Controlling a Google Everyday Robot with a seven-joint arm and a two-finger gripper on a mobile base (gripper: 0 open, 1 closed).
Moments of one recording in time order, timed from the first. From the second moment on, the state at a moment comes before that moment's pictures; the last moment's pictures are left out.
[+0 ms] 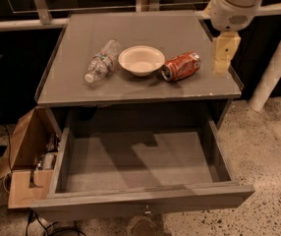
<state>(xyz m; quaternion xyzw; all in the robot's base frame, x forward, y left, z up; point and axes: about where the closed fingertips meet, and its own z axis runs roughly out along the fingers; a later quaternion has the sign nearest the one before) 0.612 -0.200 0.963 -0.68 0.70 -0.13 0.16</state>
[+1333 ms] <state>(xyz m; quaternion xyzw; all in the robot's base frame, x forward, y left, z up) 0.699 -0.194 0.931 -0.73 0.65 -0.15 0.13</state>
